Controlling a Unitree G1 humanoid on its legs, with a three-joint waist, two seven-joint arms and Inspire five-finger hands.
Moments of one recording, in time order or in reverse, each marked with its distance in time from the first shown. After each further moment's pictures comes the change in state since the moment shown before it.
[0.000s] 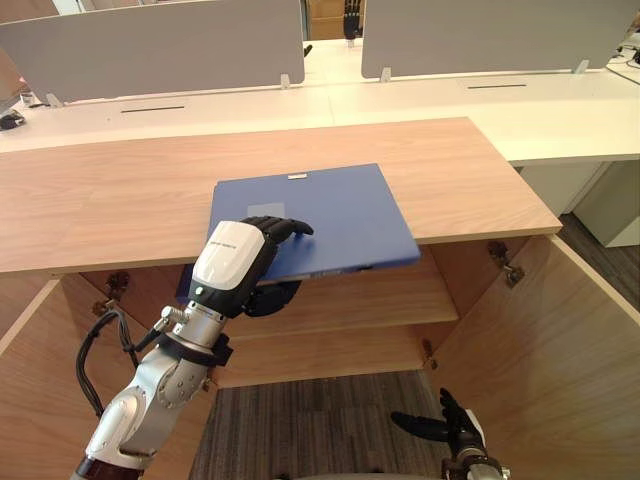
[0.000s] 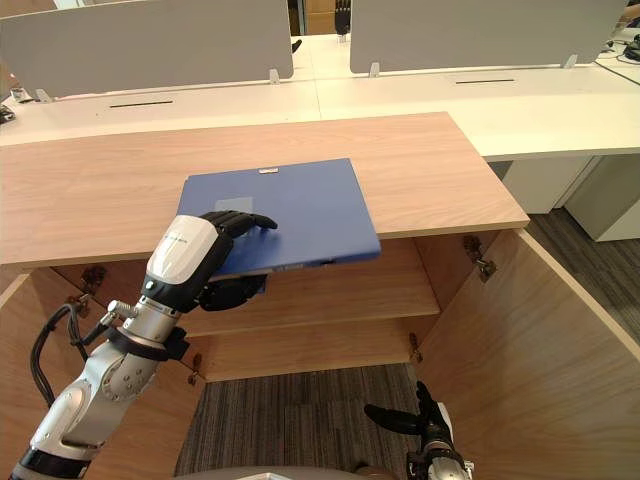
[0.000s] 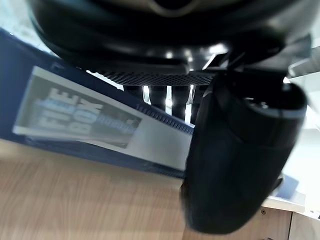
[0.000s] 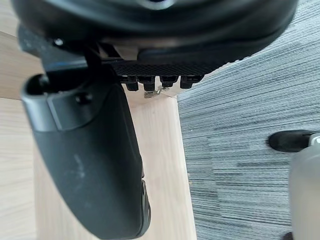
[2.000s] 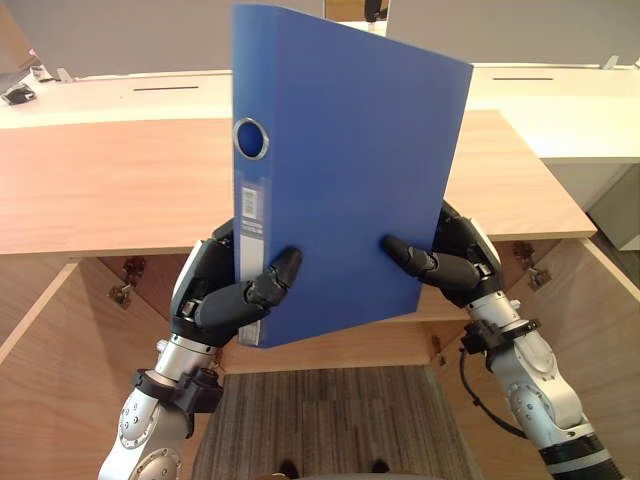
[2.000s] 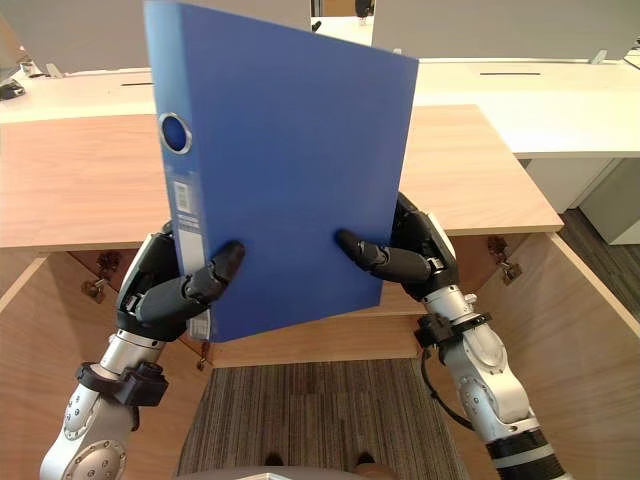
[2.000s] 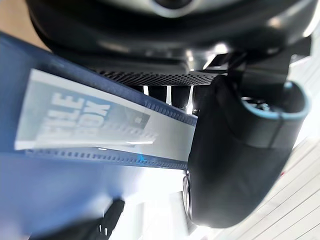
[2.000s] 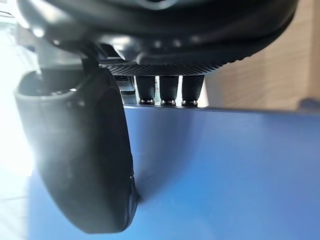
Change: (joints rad) left arm 0.261 -0.249 0.062 -0.205 -1.499 0.062 -0.416; right arm -0.195 -0.231 0.139 -0.994 0.610 -0.080 0.245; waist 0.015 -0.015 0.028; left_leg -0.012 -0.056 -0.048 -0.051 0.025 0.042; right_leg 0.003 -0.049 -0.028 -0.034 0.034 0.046
